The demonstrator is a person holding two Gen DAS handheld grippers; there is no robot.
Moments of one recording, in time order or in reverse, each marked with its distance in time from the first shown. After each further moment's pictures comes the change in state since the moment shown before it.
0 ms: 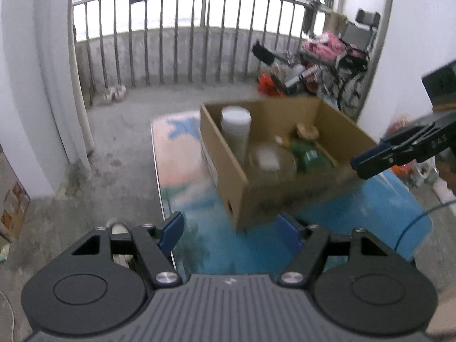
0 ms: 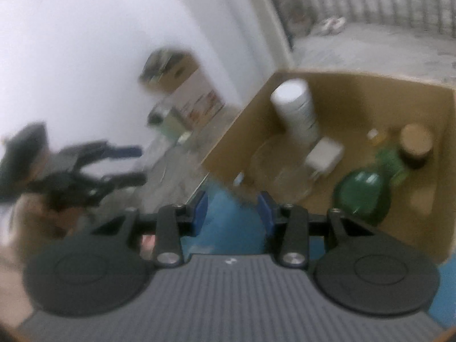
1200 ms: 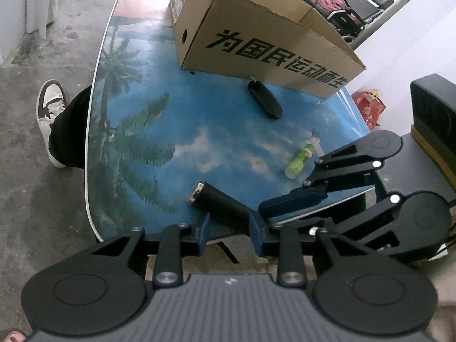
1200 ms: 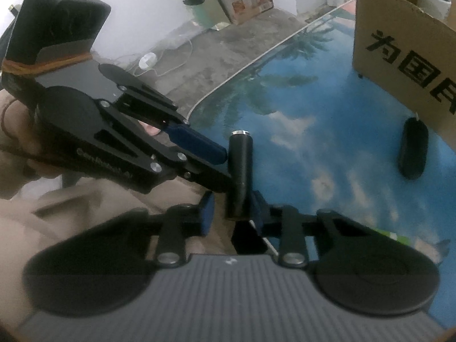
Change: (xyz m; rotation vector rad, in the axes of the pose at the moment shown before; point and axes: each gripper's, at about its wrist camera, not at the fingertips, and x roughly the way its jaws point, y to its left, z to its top) left arm 0.060 -0.012 -0.118 -0.279 0.329 -0.281; right arm 0.122 0.106 -0.124 -0.259 0.364 -0.012
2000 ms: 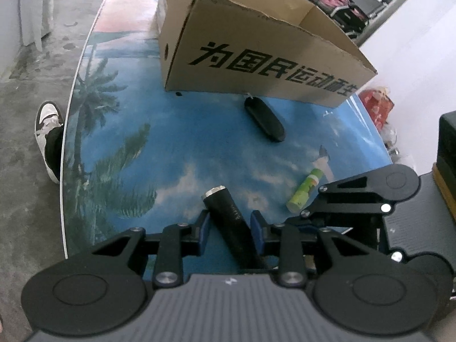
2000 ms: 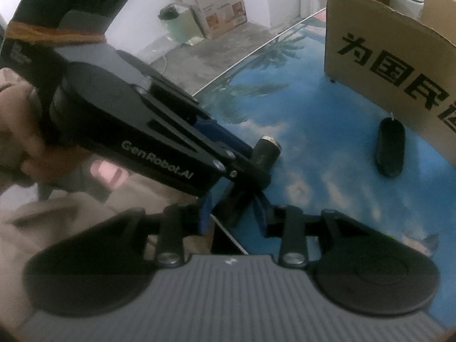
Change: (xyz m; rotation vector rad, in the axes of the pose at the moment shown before) left arm 0.029 -0.017 0.031 0.022 -0.013 0.046; right arm 0.003 -0.005 -0.005 0.039 -0.074 -0.104
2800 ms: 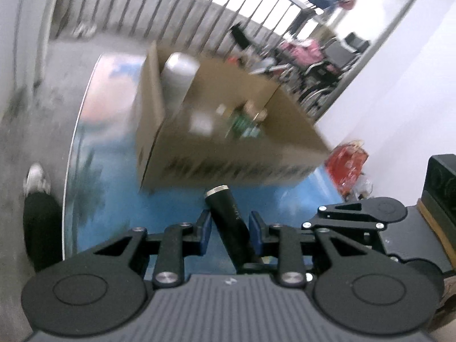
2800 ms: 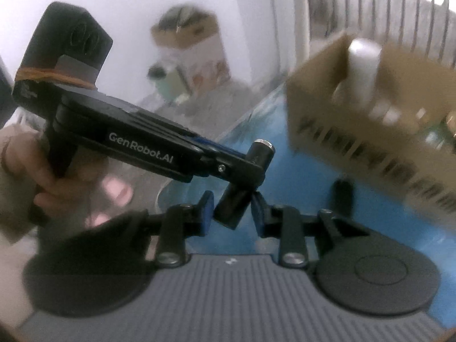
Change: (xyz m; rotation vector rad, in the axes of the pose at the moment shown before) left arm -0.063 -0.031 0.057 0.038 -0.263 -0.084; right arm -0.076 -0.010 0.018 0.034 -0.259 -0.061
